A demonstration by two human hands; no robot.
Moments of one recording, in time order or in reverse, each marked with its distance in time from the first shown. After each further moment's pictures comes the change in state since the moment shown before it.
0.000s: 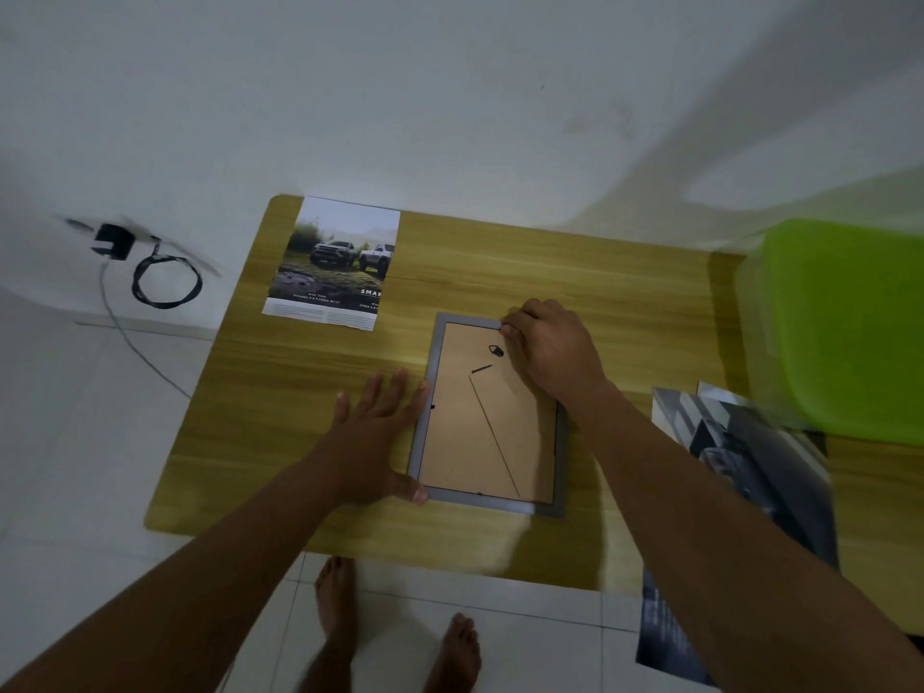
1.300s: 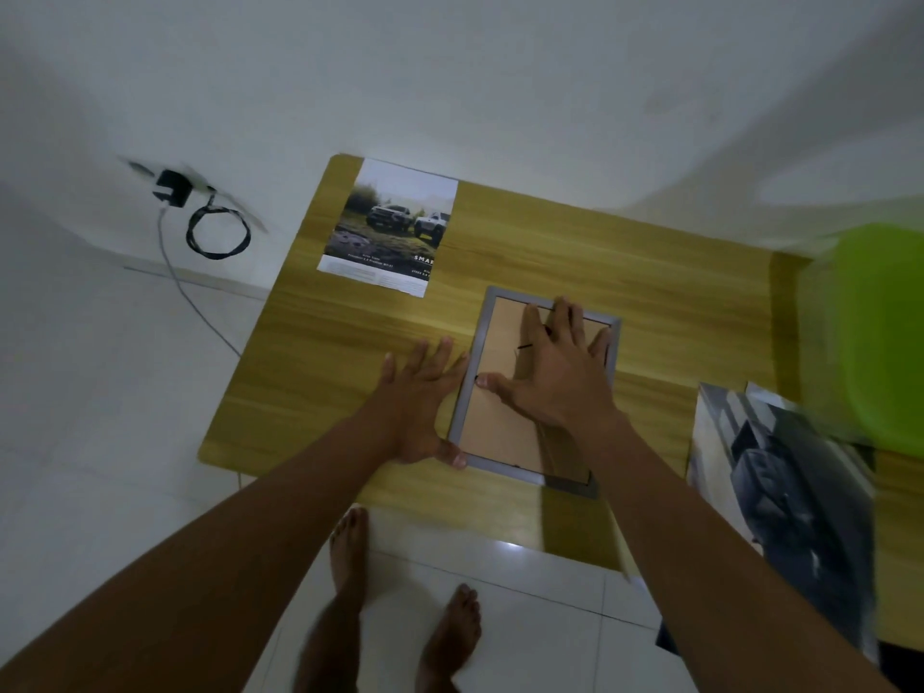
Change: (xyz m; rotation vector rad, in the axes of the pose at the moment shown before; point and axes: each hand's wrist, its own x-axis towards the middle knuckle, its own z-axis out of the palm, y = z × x) left_hand -0.003 0.002 -0.001 -0.010 0.013 -0.017; right_hand -0.030 -0.072 -0.009 -0.040 -0.485 0.230
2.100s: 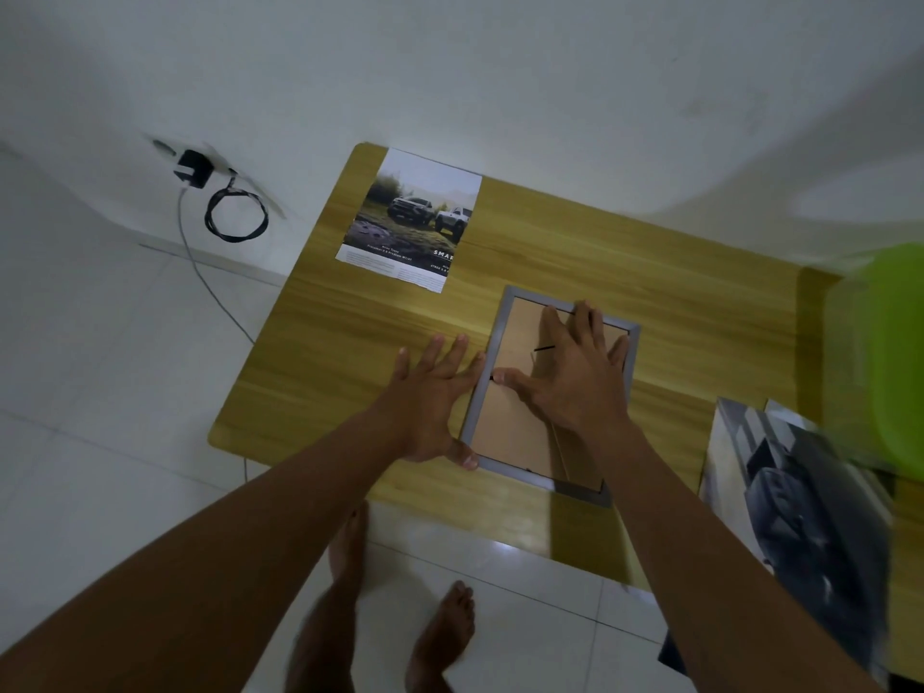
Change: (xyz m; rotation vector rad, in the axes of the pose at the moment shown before) left_hand 0.000 -0.001 0.002 -0.029 0.013 0.007; right_hand 0.001 -0.001 0.003 0.100 0.053 0.041
